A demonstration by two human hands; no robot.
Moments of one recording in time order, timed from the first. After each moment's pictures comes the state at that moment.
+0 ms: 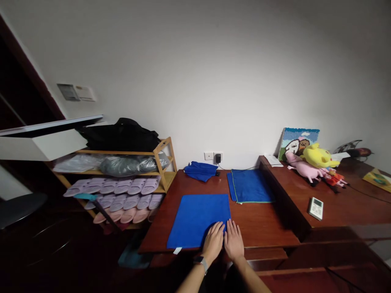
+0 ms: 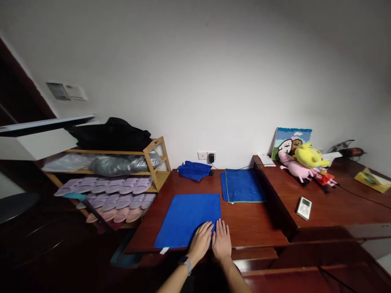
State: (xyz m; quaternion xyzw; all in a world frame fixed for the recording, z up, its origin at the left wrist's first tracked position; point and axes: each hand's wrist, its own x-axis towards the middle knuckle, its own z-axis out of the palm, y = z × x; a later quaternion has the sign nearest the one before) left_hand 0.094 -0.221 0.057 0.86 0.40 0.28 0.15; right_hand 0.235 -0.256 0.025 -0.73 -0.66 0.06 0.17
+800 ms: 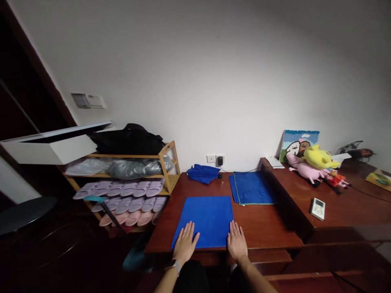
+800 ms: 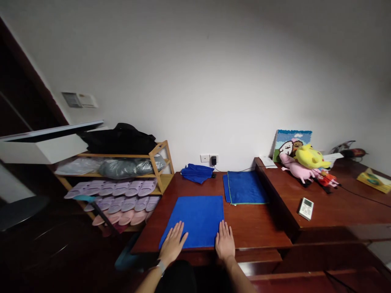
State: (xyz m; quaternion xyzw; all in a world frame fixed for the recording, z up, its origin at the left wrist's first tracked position) left_hand -0.054 -0.177 0.018 0.82 0.57 0.09 0.00; right_hand 0.232 -0.255 0.025 -0.73 -0.65 0.07 0.17
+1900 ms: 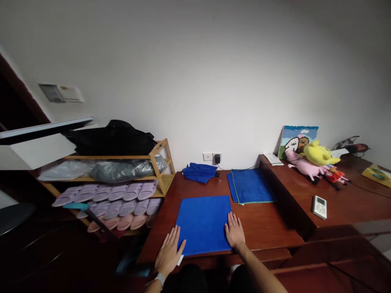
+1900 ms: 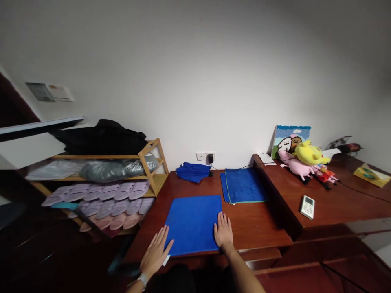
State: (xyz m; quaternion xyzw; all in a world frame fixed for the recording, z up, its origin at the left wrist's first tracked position) left_hand -0.120 -0.155 -0.006 0.82 0.55 0.17 -0.02; right_hand 0.237 -0.206 0.047 -0.76 -0.63 0.13 0.12
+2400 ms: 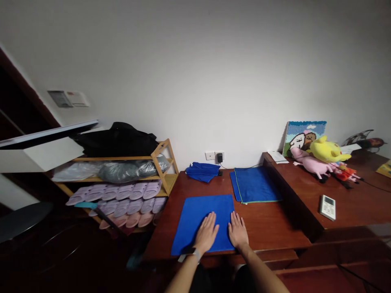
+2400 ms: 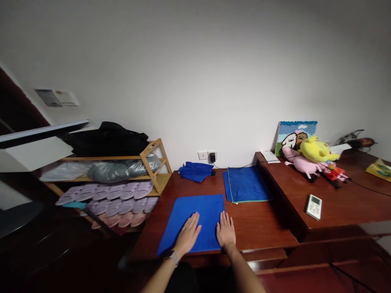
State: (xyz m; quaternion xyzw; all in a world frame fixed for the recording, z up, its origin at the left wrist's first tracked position) left_hand 0.011 -0.145 0.035 0.87 0.46 0.15 0.05; right_hand 0.238 -0.206 0.048 -0.76 -0.63 0.13 0.12
